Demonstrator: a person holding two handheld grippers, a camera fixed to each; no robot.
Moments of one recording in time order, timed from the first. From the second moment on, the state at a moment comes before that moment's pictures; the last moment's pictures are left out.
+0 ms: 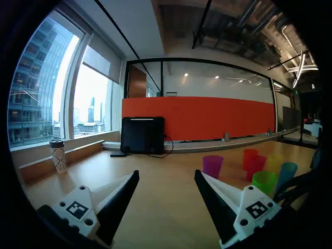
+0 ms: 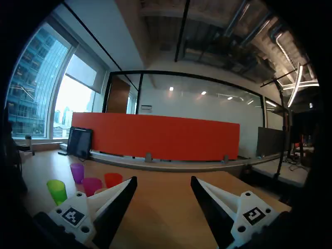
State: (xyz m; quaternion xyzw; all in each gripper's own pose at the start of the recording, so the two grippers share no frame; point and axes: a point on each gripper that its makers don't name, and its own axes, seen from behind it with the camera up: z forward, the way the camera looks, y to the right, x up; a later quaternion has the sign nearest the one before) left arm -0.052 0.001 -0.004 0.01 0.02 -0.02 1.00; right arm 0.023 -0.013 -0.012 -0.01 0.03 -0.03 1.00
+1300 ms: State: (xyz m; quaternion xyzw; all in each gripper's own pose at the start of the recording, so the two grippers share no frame) left arm -0.052 0.000 -0.004 0.01 0.02 -0.02 1.00; right arm -0.030 -0.020 0.005 -0.01 0.01 0.01 1.00
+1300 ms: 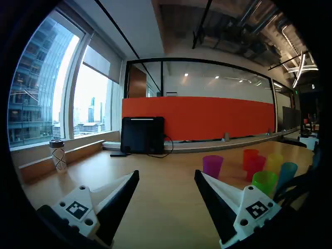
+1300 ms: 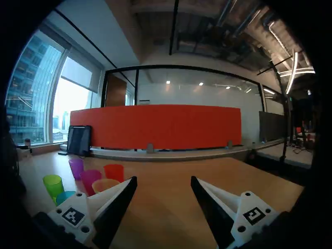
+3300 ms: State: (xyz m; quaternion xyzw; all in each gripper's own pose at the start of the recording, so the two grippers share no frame) left arm -0.050 0.000 -0.003 0.01 0.02 -0.02 1.00; right arm -0.032 -0.020 0.003 0.00 0.00 0.01 1.00
